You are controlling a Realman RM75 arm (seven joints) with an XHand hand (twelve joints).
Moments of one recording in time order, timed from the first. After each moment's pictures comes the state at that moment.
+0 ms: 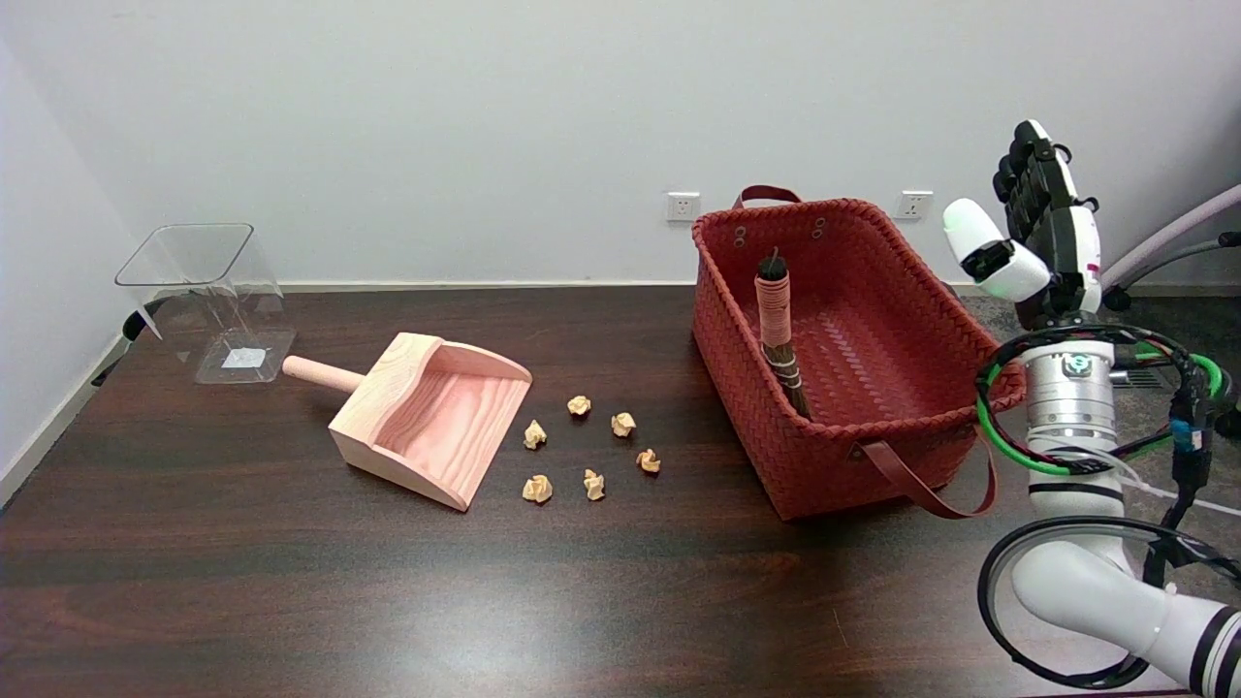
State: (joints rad) arm -0.16 -0.81 1.21 -1.43 -1.70 1.20 0.74
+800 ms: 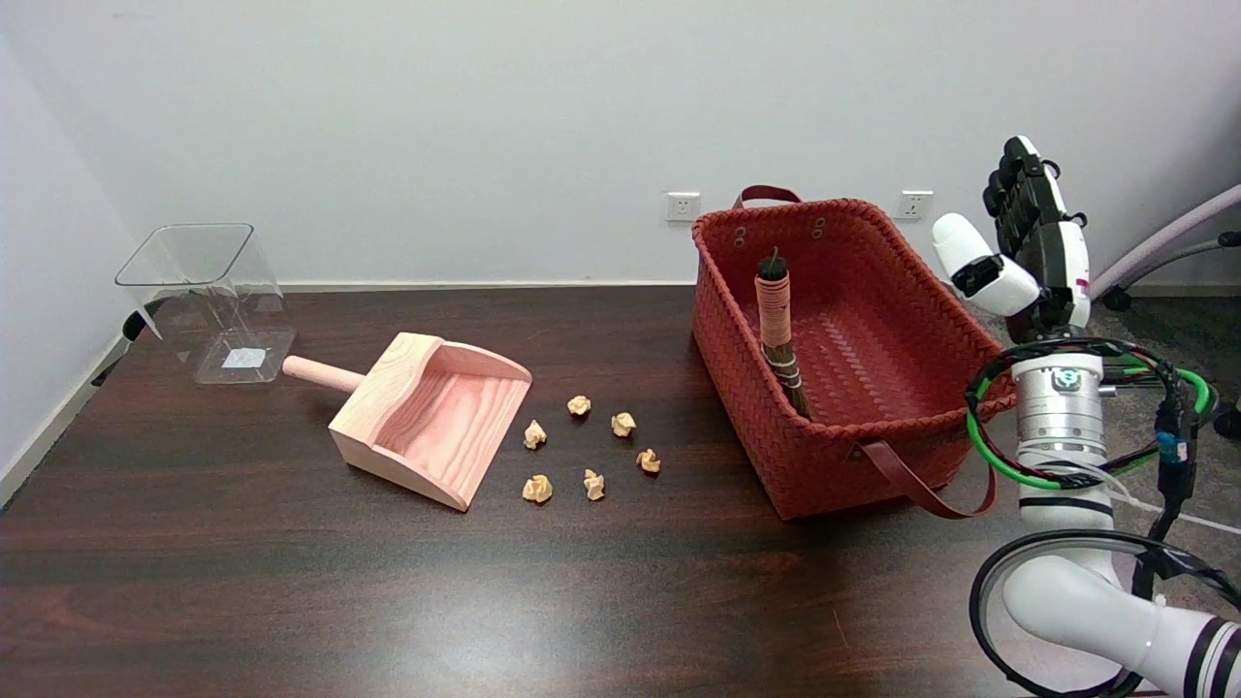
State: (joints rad) arm -0.16 -0.82 1.16 -1.44 -1.68 1.23 0.74
